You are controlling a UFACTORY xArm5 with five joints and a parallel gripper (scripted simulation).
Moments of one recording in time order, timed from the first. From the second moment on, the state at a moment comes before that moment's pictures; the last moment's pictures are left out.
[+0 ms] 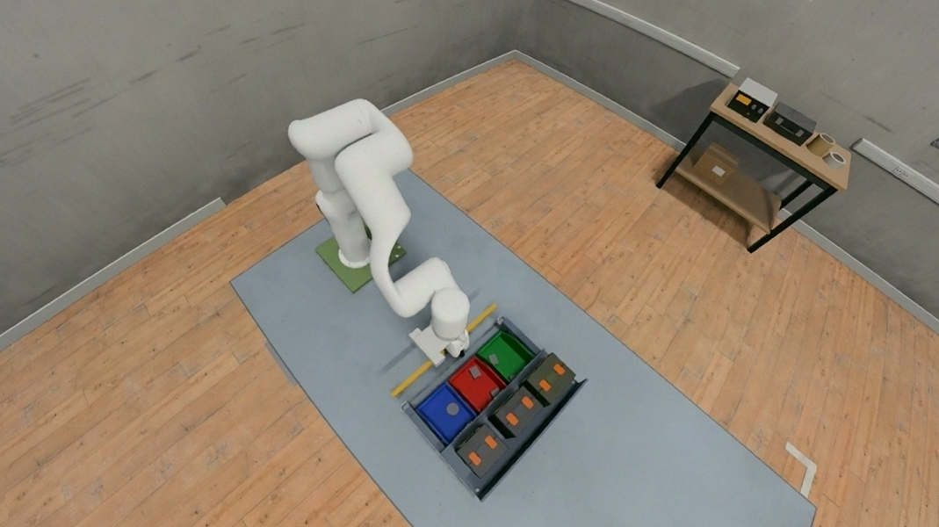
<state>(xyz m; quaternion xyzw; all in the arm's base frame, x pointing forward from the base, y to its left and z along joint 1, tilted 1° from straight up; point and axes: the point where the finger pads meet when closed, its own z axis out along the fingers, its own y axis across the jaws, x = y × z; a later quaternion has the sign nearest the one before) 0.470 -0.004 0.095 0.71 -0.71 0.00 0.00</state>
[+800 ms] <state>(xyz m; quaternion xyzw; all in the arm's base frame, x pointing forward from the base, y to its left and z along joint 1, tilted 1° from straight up) 0.420 -0.005 0.095 0.71 -0.71 0.00 0.00</state>
